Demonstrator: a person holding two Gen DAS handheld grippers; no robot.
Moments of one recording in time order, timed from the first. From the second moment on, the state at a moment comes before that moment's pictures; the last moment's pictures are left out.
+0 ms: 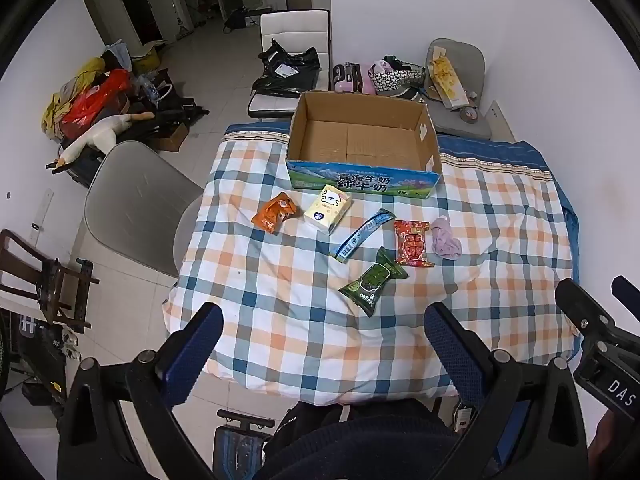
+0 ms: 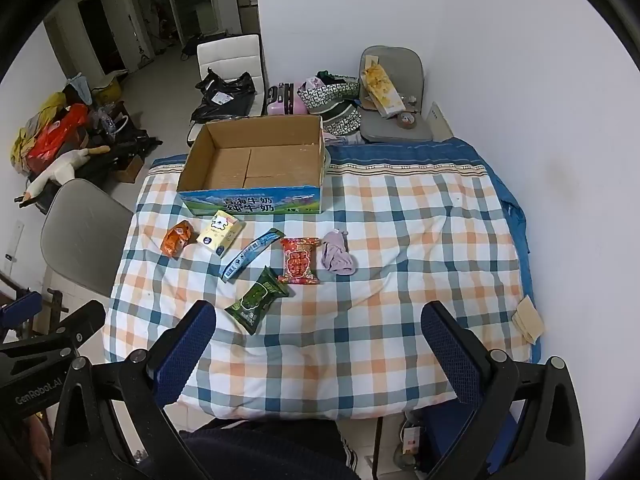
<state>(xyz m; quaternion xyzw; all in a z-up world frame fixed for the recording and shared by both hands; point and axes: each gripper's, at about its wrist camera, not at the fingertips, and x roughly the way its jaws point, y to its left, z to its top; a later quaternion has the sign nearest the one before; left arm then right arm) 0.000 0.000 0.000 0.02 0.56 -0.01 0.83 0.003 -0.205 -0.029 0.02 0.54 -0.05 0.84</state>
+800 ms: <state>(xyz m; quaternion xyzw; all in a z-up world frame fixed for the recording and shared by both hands) 0.006 0.010 0.015 0.01 0.55 -0.01 0.84 0.006 -0.200 -0.013 0.01 0.53 -0.05 0.85</state>
